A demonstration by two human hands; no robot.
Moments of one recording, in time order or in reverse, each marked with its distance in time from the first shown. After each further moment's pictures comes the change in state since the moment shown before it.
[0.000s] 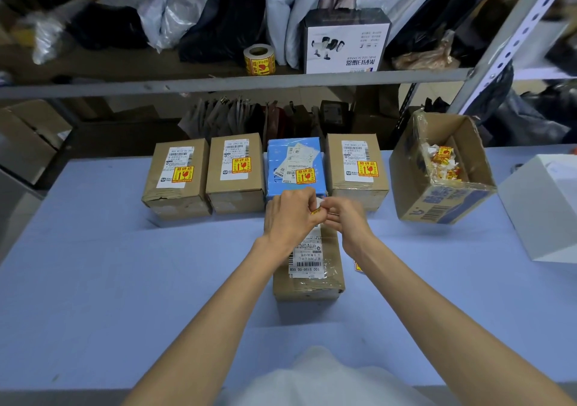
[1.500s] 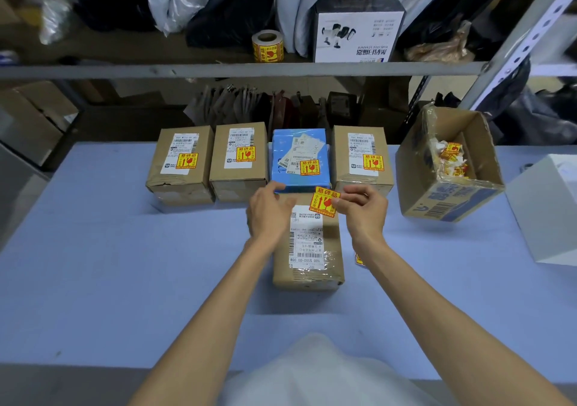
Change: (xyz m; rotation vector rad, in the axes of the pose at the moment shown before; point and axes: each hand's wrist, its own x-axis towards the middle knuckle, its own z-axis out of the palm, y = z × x) left_hand -0.009 -0.037 0.012 -0.358 0.129 -0.460; right_hand 0.001 0.013 -0.016 -0.049 0.213 -0.212
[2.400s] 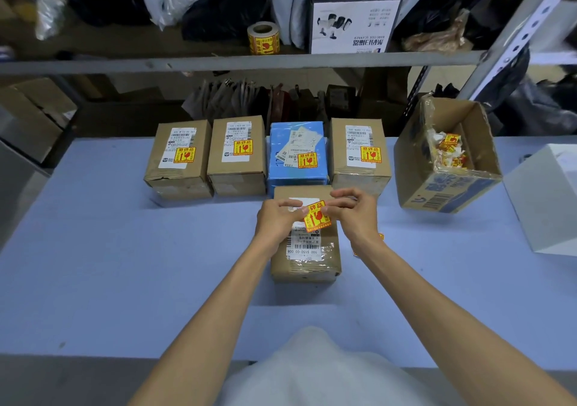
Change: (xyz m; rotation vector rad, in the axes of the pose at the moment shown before) left_hand -0.015 -0.015 0.019 -0.312 -0.272 -0.254; right_hand -0.008 0.013 -0.009 -0.108 -0.155 0.036
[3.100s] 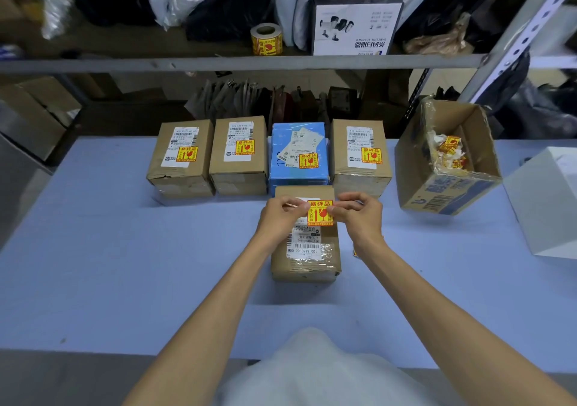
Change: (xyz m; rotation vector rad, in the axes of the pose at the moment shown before) left_hand -0.004 0.001 -0.002 0.076 -0.053 0.138; right_hand -0.001 0.005 -0.006 0.052 0.056 0.024
